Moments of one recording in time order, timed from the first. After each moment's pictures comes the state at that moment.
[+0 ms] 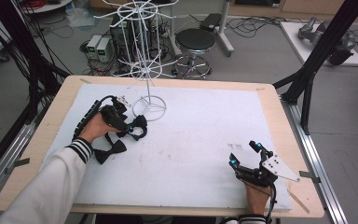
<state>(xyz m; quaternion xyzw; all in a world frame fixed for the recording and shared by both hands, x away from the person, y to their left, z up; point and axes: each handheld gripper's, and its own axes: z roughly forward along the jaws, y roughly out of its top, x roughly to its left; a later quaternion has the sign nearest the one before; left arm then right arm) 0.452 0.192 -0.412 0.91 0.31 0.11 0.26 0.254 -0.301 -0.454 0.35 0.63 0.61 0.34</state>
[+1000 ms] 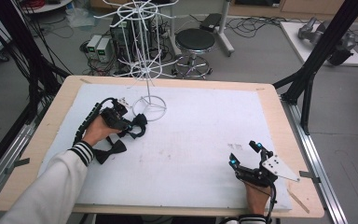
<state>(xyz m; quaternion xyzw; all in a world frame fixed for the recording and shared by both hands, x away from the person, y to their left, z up) 0.444 0.189 -0.414 0.90 0.32 0.11 0.27 0.254 -0.301 -0.454 0.35 0.63 0.61 0.33</state>
